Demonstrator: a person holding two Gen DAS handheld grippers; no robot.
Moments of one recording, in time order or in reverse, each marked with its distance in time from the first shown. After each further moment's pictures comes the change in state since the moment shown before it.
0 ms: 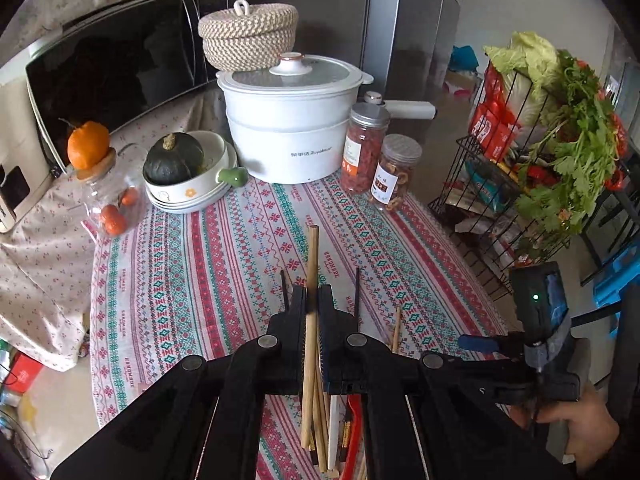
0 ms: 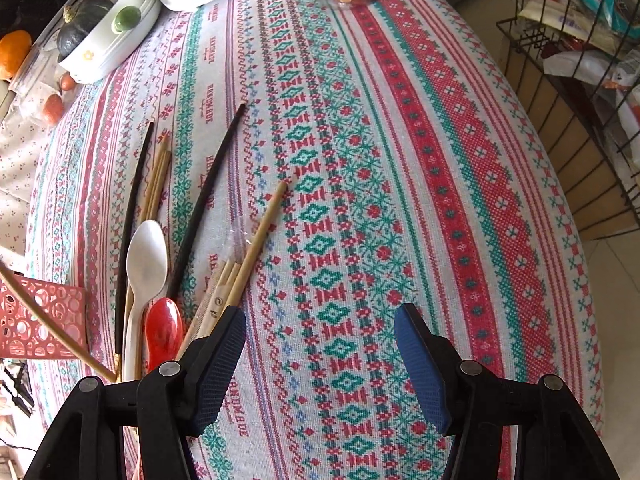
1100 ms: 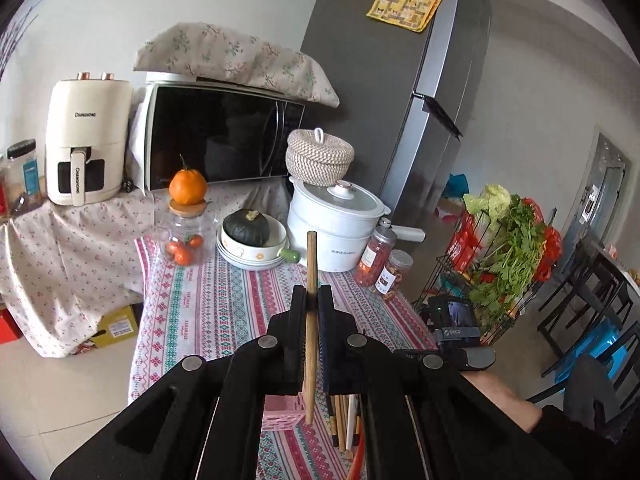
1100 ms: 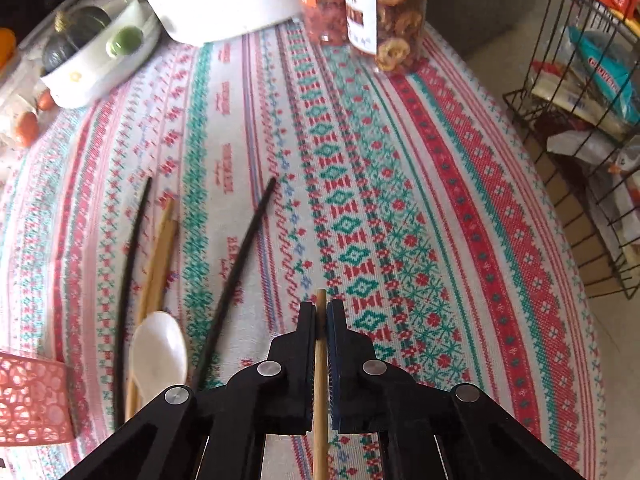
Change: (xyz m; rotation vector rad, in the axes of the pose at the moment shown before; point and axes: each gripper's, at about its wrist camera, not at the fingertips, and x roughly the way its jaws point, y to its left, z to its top) left arm -0.161 0.111 -0.082 -0.208 -0.429 -0.069; right arm -0.010 0.047 0.027 -0.041 -0.196 -0.114
